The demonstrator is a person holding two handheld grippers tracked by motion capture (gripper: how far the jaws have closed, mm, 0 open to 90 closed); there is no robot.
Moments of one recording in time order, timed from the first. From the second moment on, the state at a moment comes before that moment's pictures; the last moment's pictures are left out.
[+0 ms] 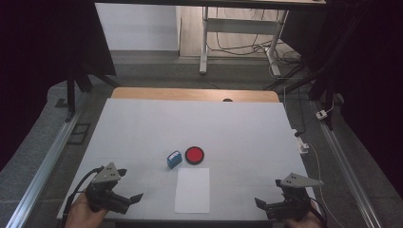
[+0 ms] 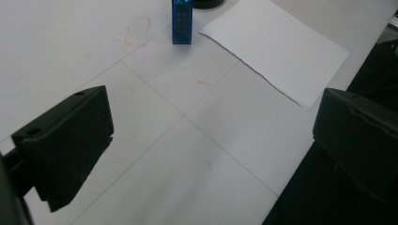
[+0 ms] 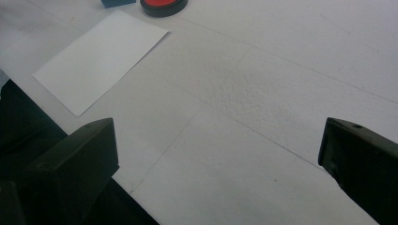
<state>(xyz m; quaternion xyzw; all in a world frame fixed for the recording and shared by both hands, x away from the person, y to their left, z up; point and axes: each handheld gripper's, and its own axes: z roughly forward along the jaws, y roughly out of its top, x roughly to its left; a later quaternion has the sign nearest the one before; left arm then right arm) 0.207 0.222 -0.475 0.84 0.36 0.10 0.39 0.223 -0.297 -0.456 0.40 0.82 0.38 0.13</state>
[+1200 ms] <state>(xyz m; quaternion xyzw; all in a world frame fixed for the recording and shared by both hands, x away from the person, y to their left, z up) 0.263 0.192 -0.484 0.85 0.35 0.08 0.39 0.224 -0.295 -0.457 0.40 0.83 0.37 0.13</state>
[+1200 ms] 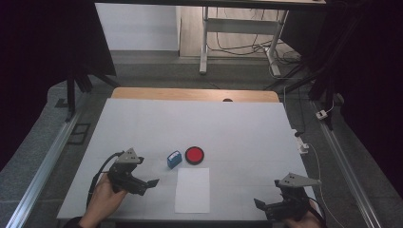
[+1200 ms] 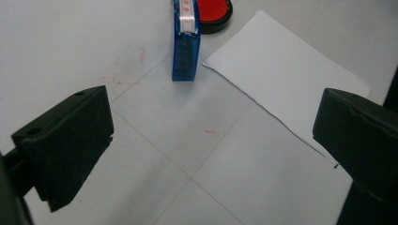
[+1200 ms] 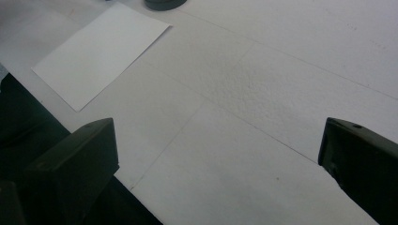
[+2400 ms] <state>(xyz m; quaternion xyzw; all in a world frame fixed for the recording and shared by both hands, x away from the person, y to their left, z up) 0.313 0.144 -0.488 0.87 0.33 0.09 0.35 0.224 -0.294 -0.458 0.39 0.84 0.36 0.13</state>
